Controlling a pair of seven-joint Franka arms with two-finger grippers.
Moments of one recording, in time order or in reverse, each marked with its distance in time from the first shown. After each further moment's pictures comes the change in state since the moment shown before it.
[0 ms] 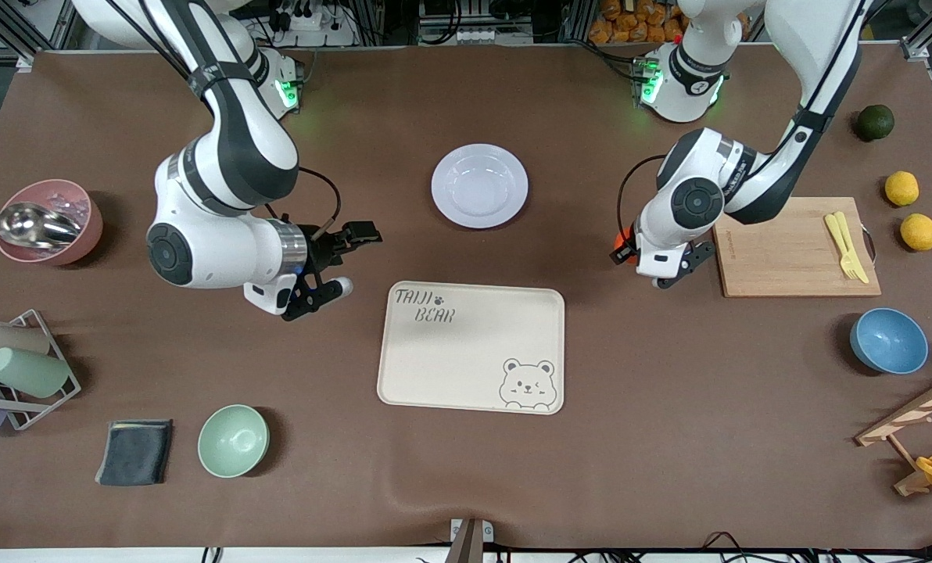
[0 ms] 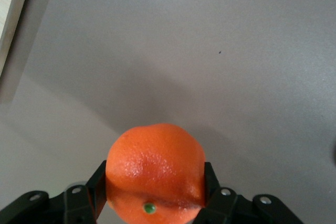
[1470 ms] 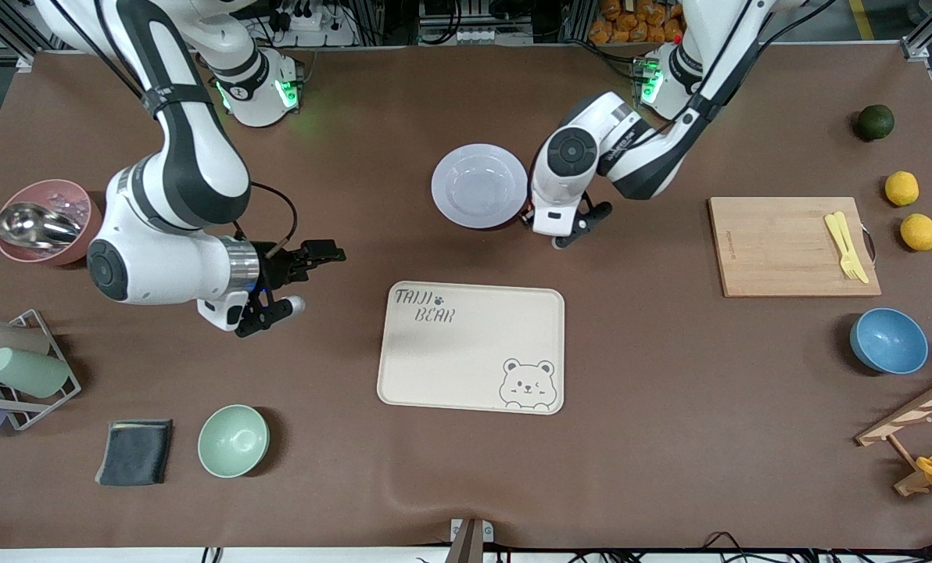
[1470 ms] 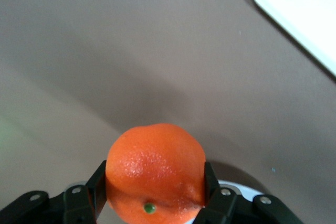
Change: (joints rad) left arm -0.366 0.058 -0.013 0.101 -0.079 0.001 -0.311; right arm -0.104 -0.001 -0.020 -0.020 0.000 0.002 -0.116
